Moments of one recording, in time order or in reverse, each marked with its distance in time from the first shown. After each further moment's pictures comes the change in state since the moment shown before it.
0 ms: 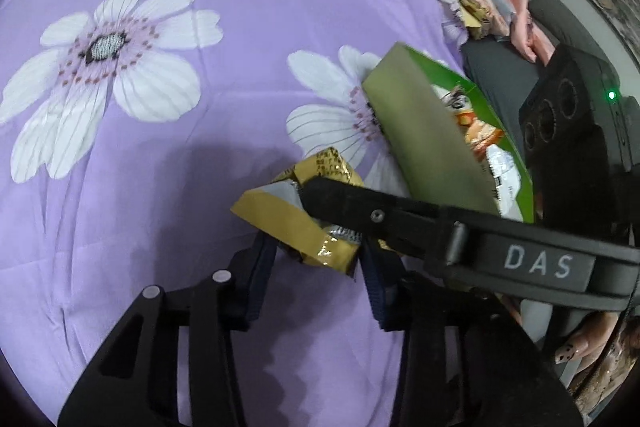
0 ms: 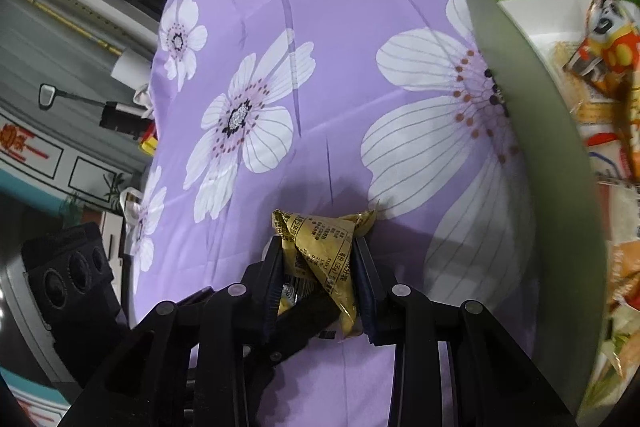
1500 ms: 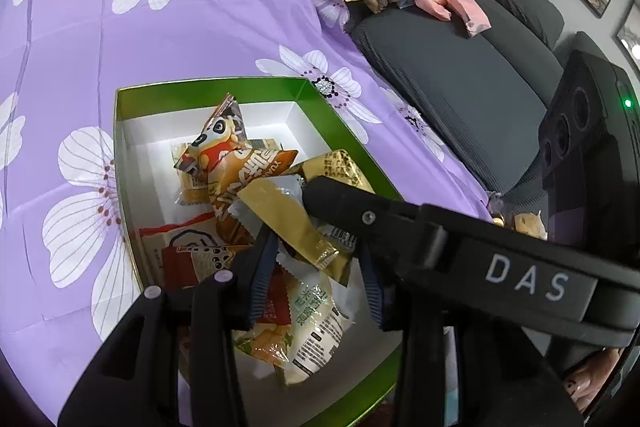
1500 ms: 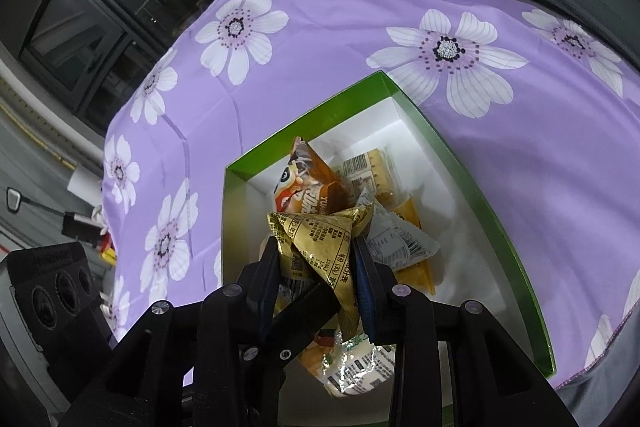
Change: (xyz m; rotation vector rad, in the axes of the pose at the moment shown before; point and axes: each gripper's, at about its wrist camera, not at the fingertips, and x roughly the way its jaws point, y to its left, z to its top) left arm 0.072 -0.191 0.037 0.216 0.001 -0.146; right arm -0.168 -0.116 0.012 0.203 -0.317 -0.208
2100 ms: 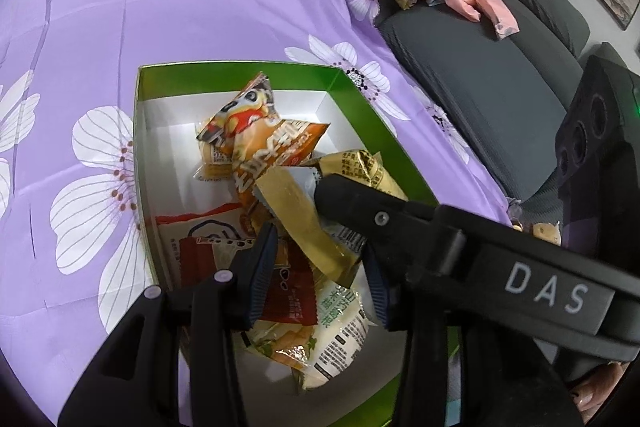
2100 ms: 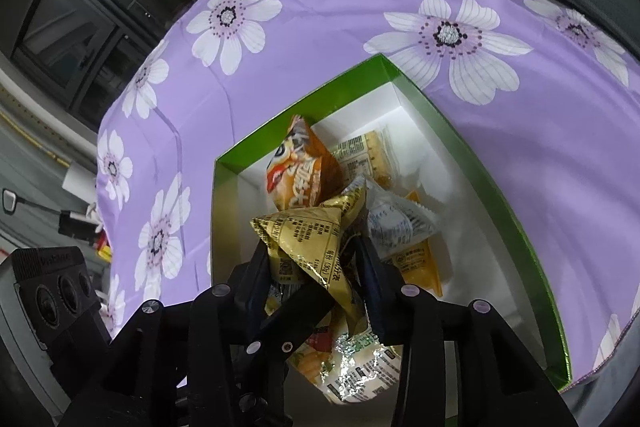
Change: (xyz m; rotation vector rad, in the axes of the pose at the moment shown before) left arm 0.009 0.012 -0.001 -0.056 0.026 0.068; right arm 0.018 -0.002 0.000 0.015 0.038 -0.005
